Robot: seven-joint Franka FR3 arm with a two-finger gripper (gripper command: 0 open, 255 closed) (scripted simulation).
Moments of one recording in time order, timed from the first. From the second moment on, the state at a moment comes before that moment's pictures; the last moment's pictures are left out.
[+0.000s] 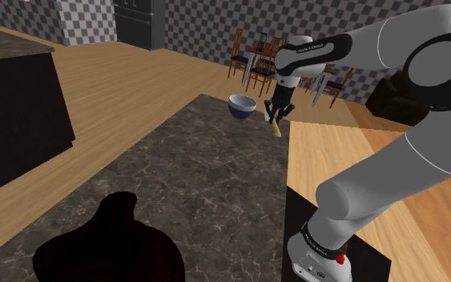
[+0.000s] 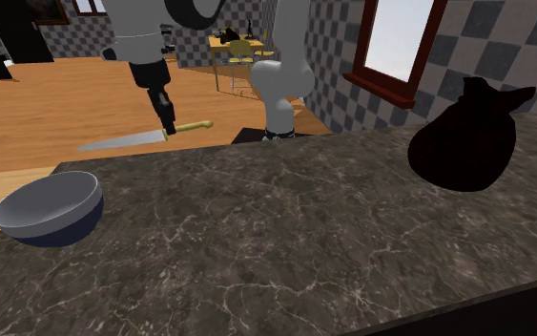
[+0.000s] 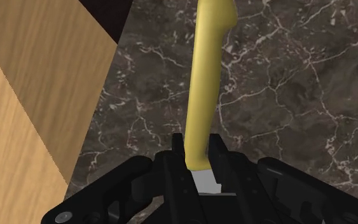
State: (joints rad) arm -0.42 -0.25 -0.07 -2.28 -0.03 1.95 0.25
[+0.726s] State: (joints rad) arm -0.43 -0.19 -0.07 -2.37 -0.02 2.11 0.25
